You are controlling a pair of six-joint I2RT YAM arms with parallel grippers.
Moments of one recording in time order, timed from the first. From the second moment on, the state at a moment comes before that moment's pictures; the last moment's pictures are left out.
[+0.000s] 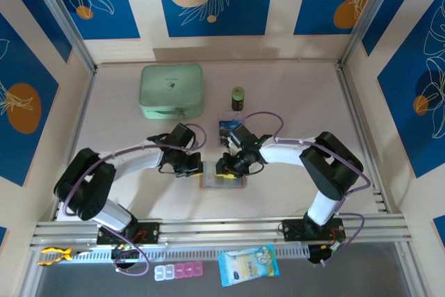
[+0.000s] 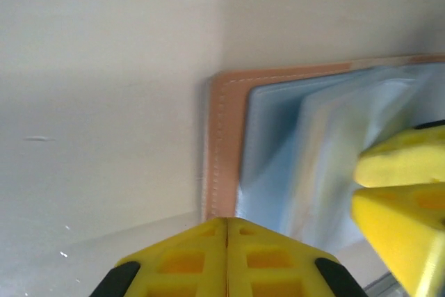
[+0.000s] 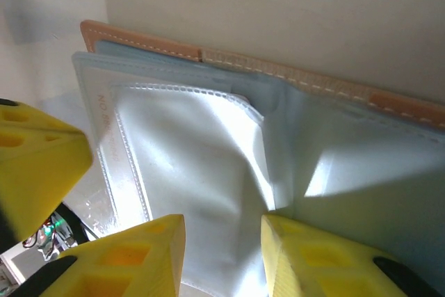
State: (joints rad) left arm -0.64 1.51 0.78 -0.47 0.39 -0.75; right arm 0.75 1.70 0.84 -0.29 -0.53 0.82
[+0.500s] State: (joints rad) left arm -0.67 1.49 0.80 -0.37 0.45 -0.82; right arm 0.70 1.68 0.75 -0.15 -0.62 0.84
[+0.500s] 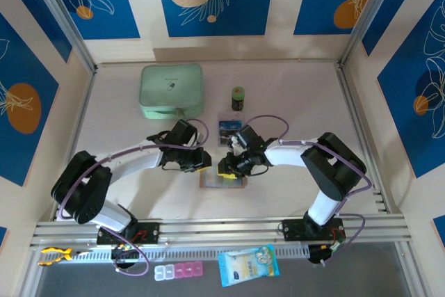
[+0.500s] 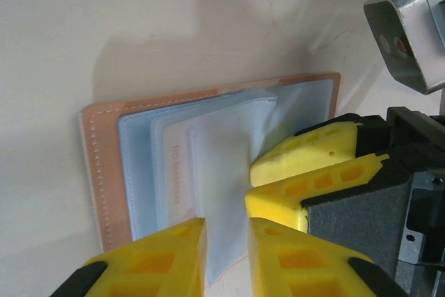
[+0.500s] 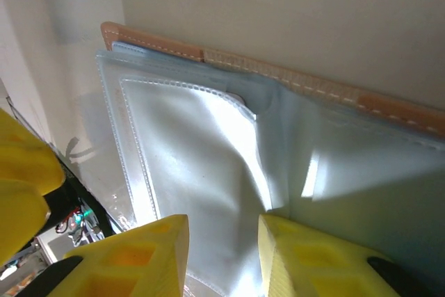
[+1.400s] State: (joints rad) left arm -0.68 1.59 0.76 -0.26 0.48 -0.88; right arm 0.67 1.68 0.70 -0.05 -0.68 0.86
